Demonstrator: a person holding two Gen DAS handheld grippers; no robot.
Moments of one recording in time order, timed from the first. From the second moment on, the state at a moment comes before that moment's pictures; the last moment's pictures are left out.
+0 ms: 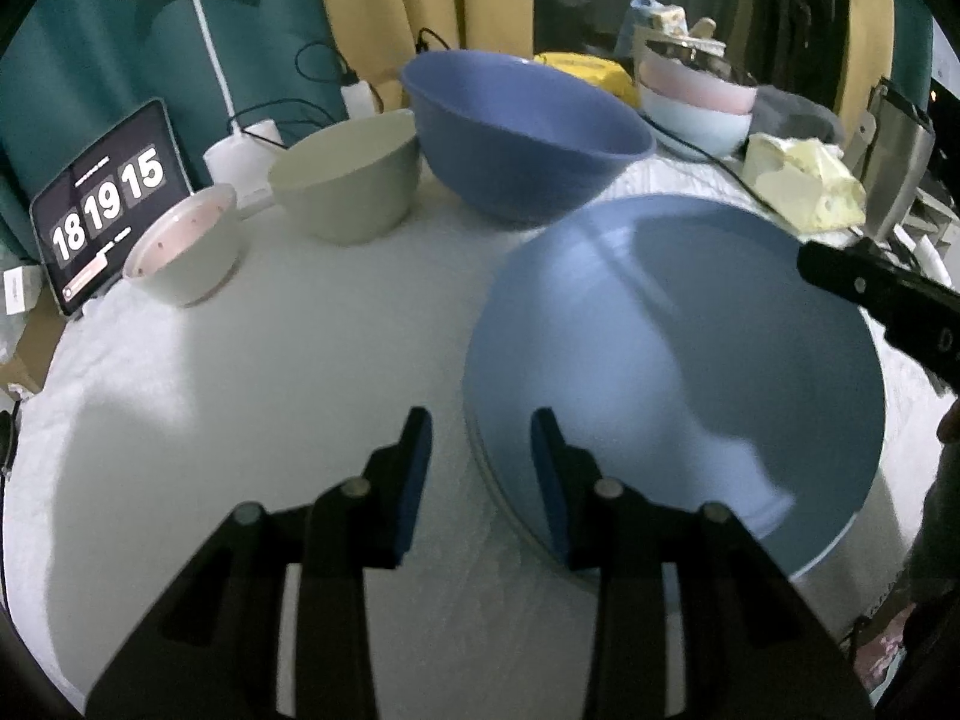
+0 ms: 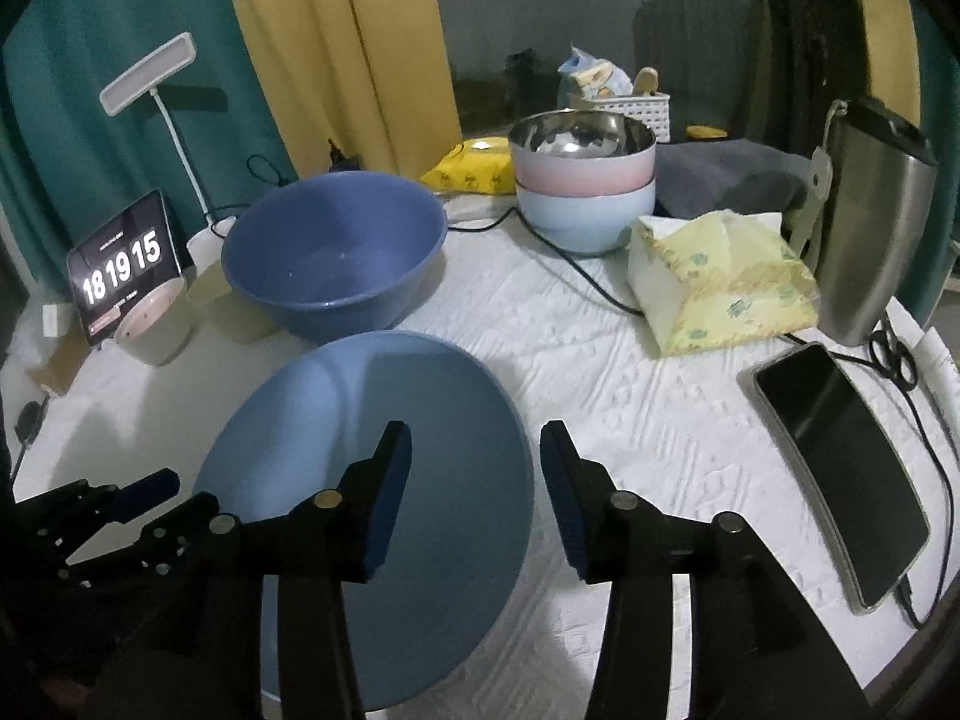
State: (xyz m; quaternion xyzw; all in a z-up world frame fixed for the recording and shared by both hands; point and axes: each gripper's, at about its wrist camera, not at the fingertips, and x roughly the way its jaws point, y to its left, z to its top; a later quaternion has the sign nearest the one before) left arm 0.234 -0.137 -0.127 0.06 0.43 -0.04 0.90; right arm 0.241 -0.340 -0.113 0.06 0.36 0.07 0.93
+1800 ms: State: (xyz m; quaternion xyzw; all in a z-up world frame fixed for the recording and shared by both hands) left arm 0.259 -0.129 -0.151 -0.05 0.45 -0.09 0.89; right arm 0.255 -0.342 -0.150 0.11 0.42 0.09 0.90
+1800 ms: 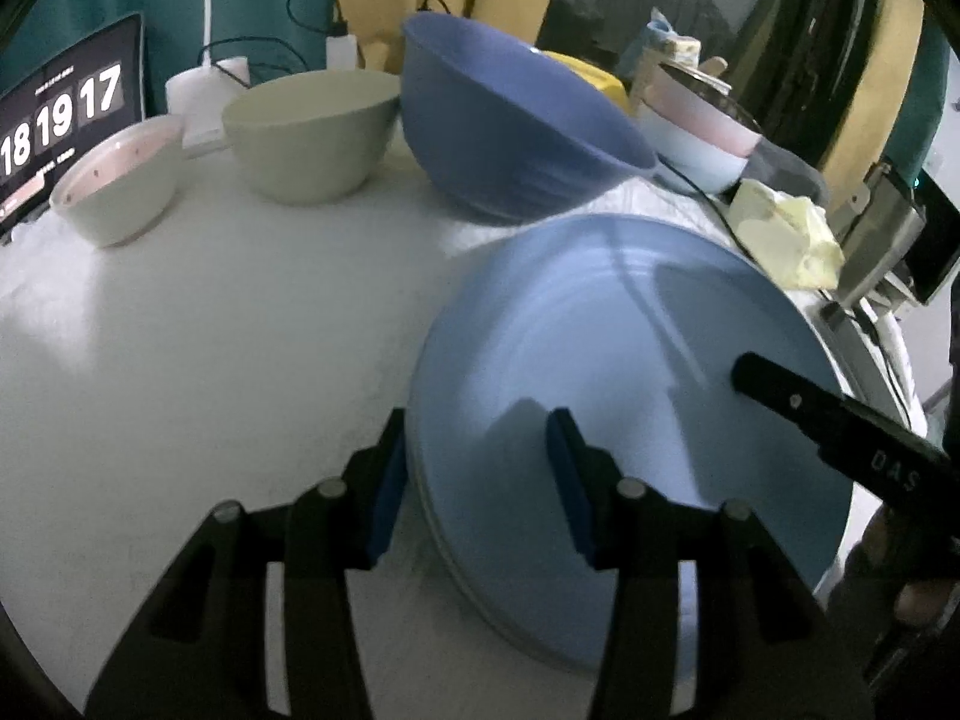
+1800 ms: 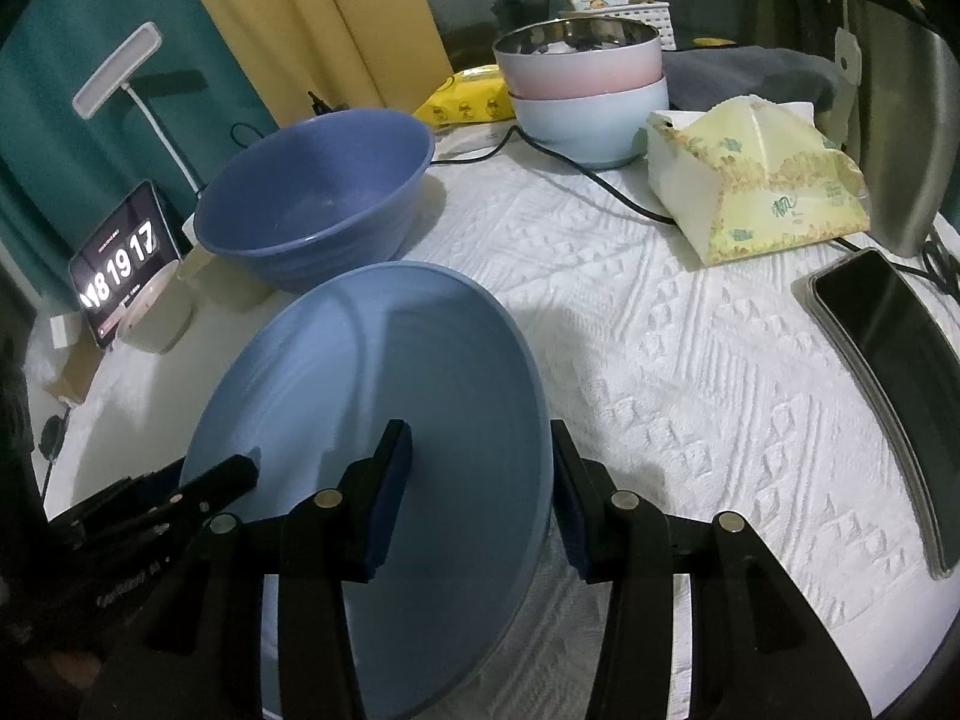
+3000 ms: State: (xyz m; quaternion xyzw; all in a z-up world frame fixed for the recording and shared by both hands) left arm 0.238 -0.094 -0.142 -0.09 0.45 -0.11 0.88; right arm 0.235 -0.317 -0.139 0.14 0.41 0.09 0.90
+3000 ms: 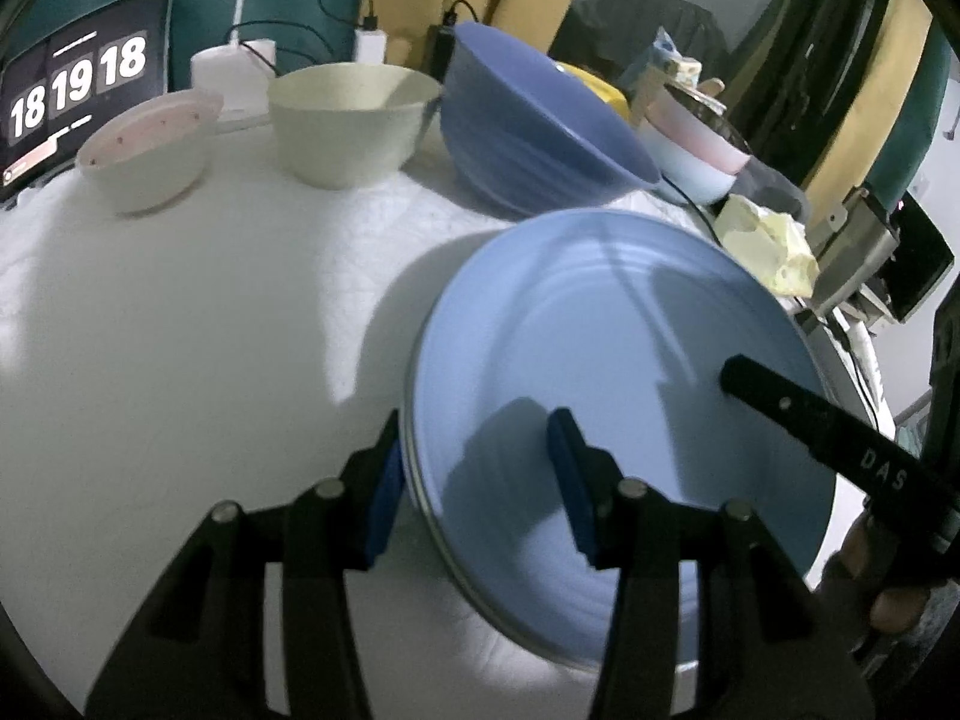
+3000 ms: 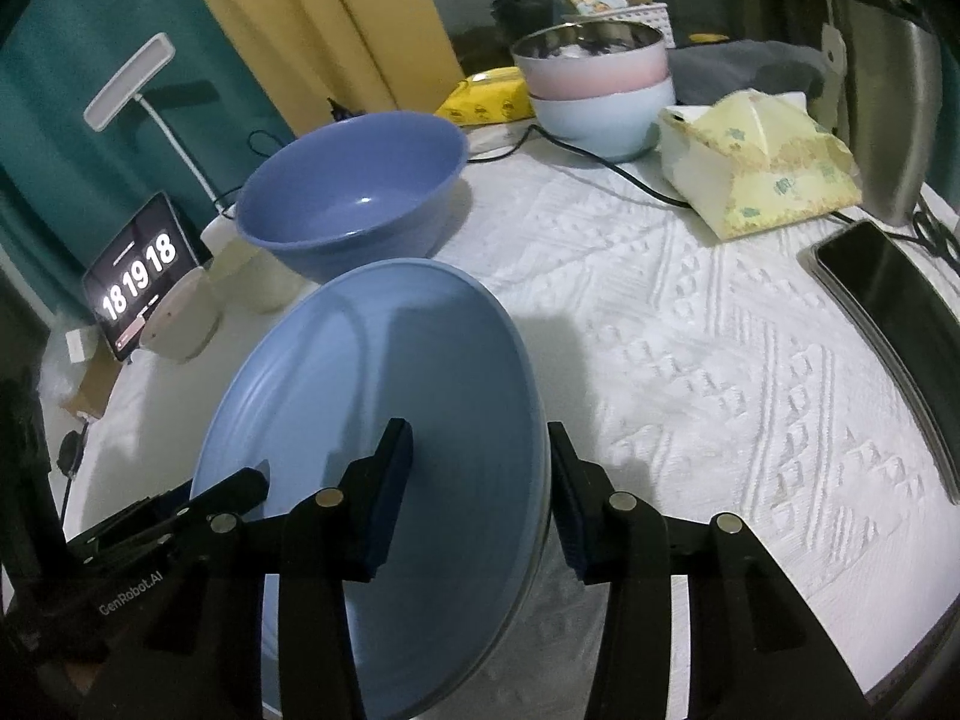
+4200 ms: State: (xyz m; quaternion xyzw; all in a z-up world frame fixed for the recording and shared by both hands) left arm 0.221 0.064 -0.139 -0.15 0.42 -0.02 0.89; right arm 0.258 -0.153 -0.127 0.07 0.42 0.16 0.89
